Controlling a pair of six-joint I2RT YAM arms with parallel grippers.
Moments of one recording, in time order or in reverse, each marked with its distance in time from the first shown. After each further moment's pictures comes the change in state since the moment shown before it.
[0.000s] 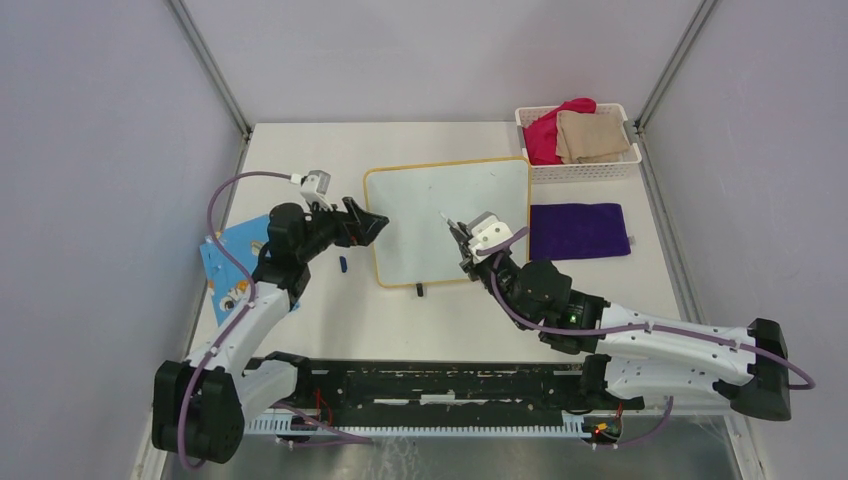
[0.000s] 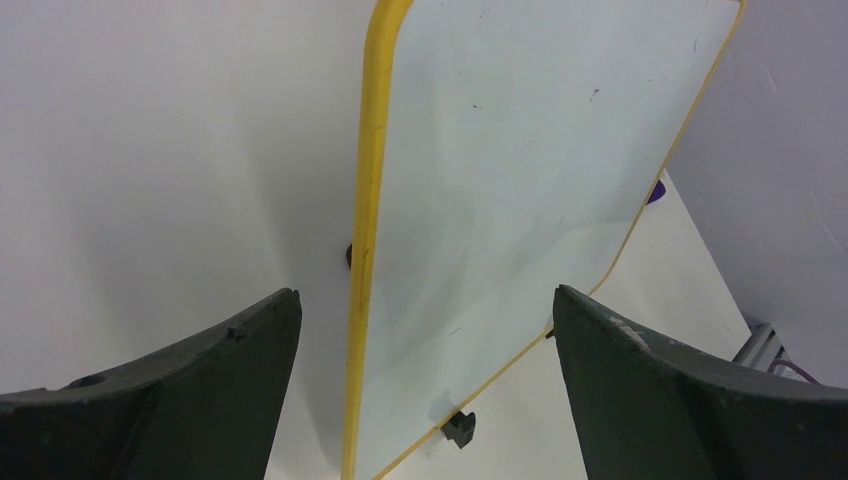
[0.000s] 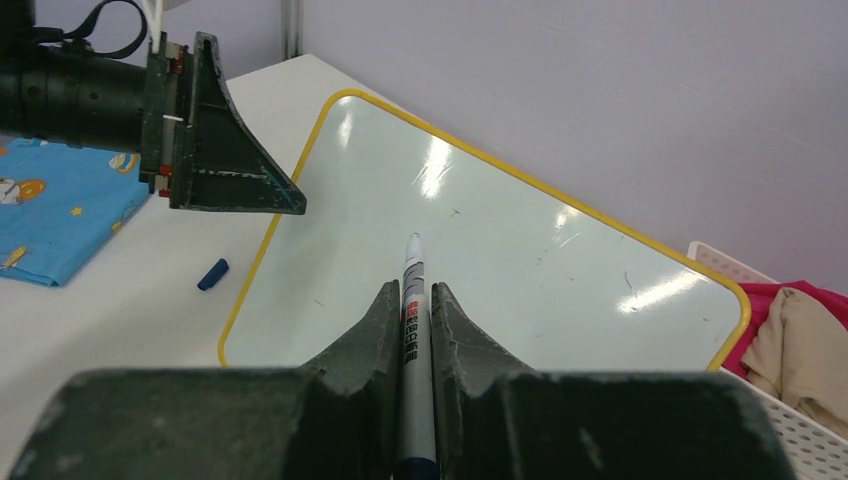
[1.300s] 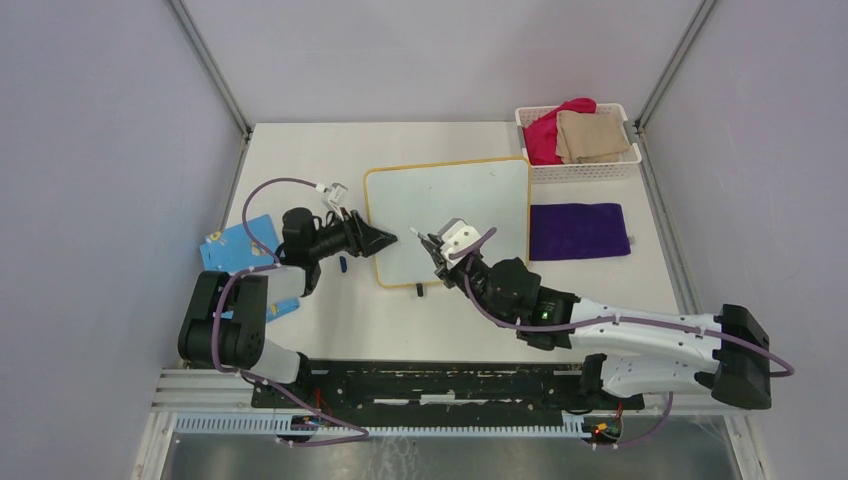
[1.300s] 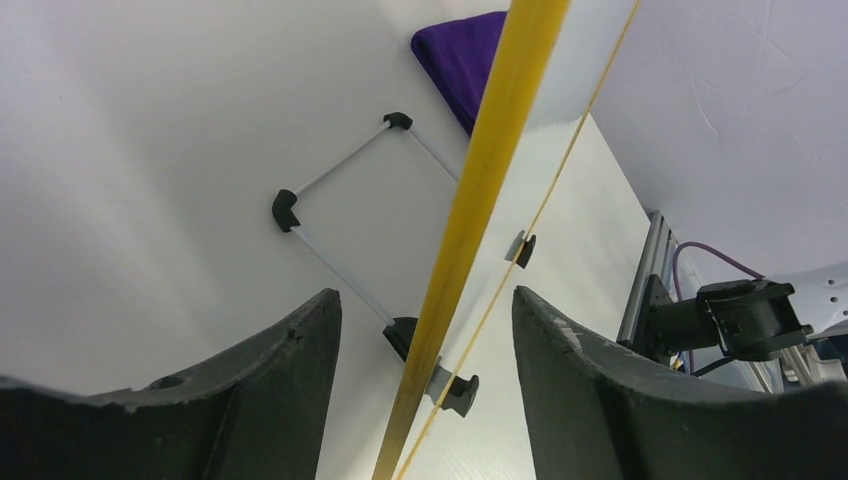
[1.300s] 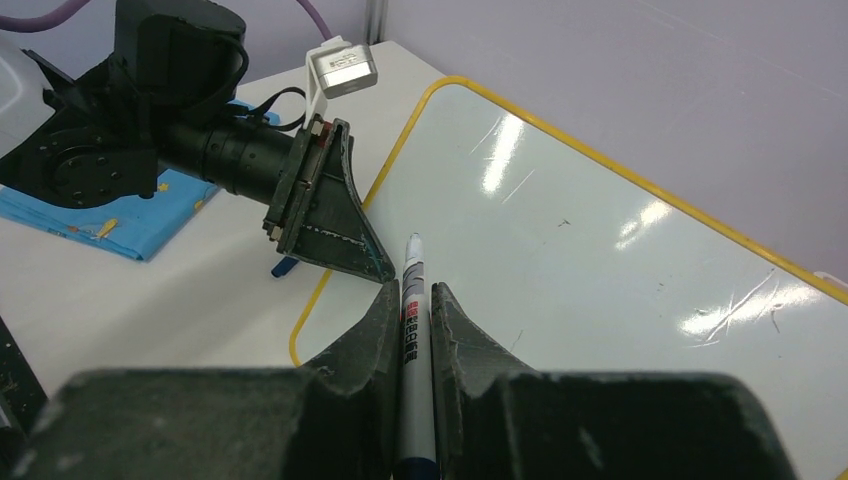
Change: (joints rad) left arm 0.078 0.463 -0.100 0.549 0.440 -0.078; right arm 0.000 0.133 0.000 0.084 -0.144 0.069
